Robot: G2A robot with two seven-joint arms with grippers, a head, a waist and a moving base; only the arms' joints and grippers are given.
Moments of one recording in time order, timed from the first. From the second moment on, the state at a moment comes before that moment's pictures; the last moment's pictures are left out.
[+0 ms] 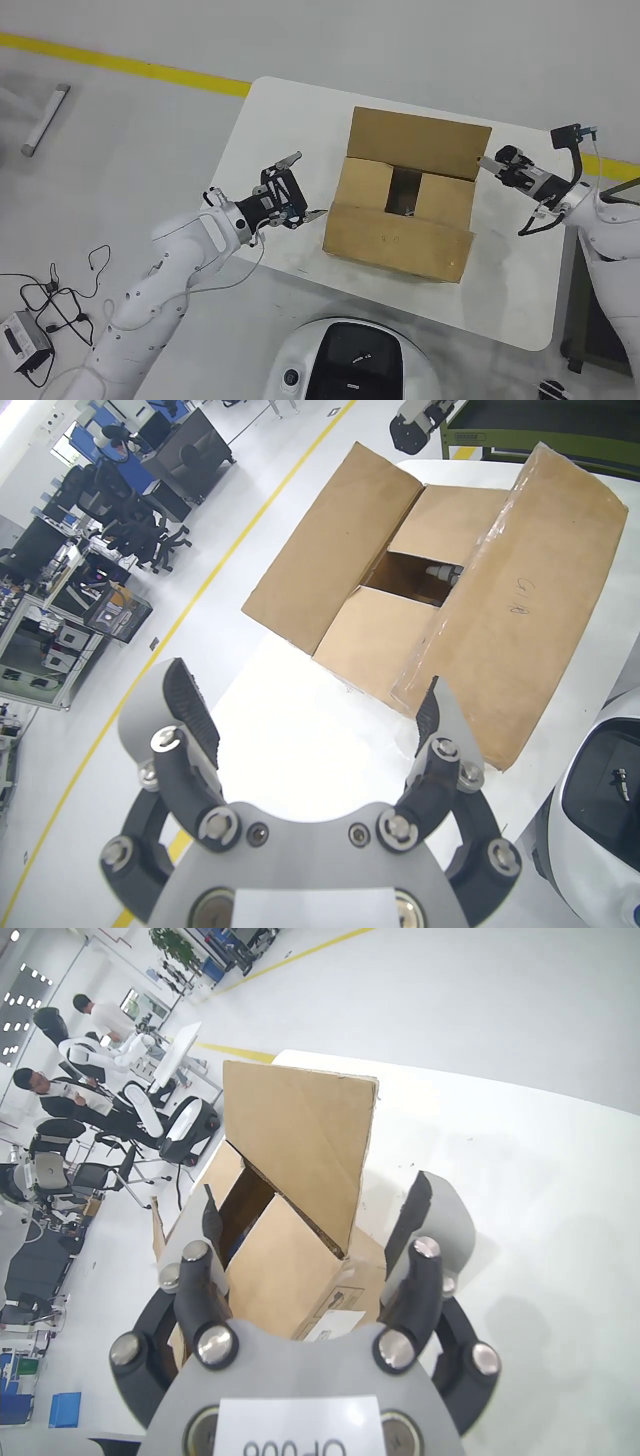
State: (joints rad) left arm 1.29 -1.02 -1.36 -1.98 1.59 -0.59 -0.12; right arm -0.87 -0.93 1.28 -1.17 -0.24 -0.62 0.62
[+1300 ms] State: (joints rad) left arm 1.28 -1.02 -1.38 -1.95 1.53 -0.60 -0.18; right arm -0.79 -0.96 1.17 -1.07 -0.47 -0.97 0.44
